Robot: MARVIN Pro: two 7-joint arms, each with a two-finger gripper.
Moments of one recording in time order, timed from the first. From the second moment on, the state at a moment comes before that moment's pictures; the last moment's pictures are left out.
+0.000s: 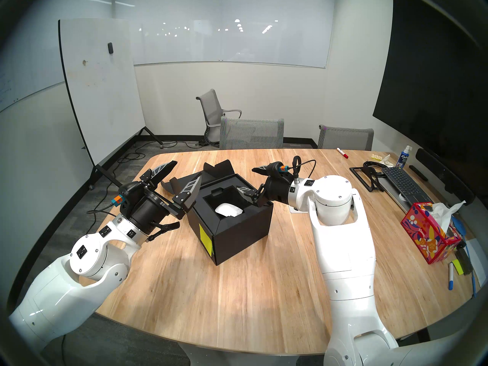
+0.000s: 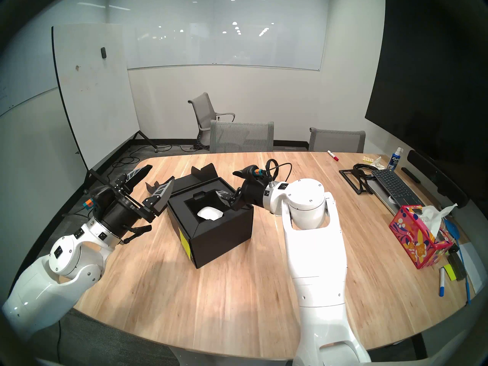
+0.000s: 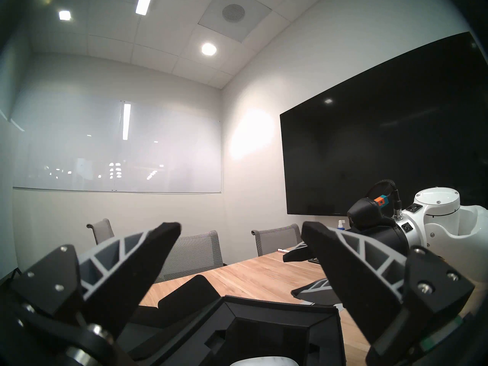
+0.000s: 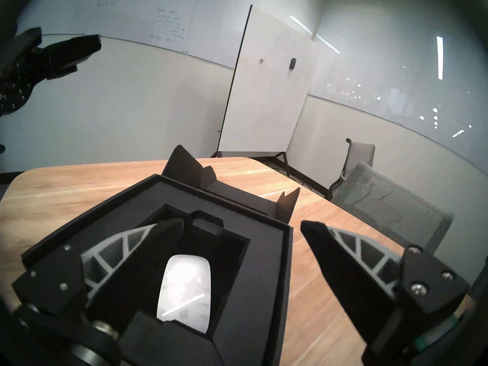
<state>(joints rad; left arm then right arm) 1.85 -0.67 -1.45 -2.08 -0.79 -0.38 -0.13 -1.30 -1.62 1.57 -1.75 -0.41 0.34 1.02</state>
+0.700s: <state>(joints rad) 1.85 -0.67 -1.45 -2.08 -0.79 -0.38 -0.13 -1.39 -1.62 1.61 -1.79 -0.39 0.32 1.05</state>
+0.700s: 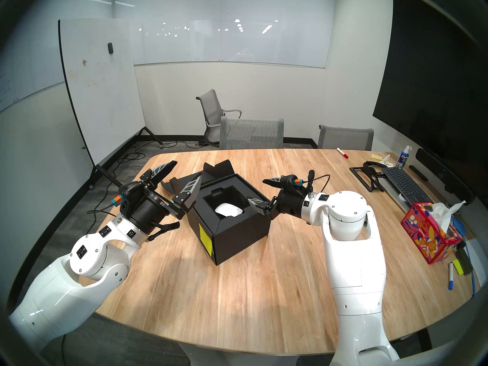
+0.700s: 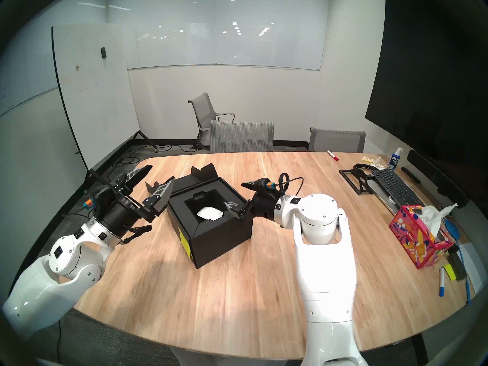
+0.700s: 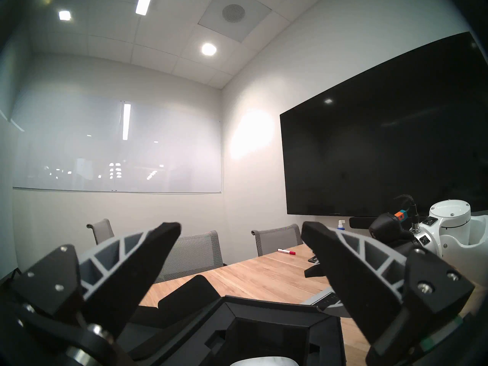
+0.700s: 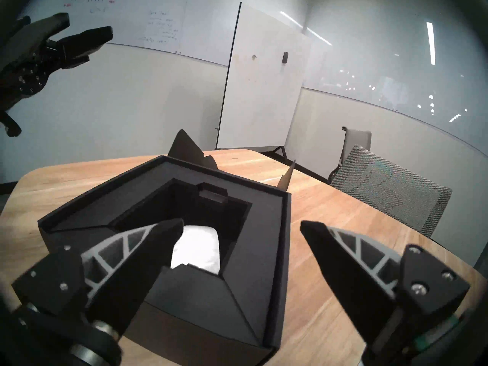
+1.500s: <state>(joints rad) 1.85 -0.67 -1.45 -2.08 -0.79 -0.38 -0.13 -1.34 -1.64 1.49 -1.72 -0.49 0.35 1.02</state>
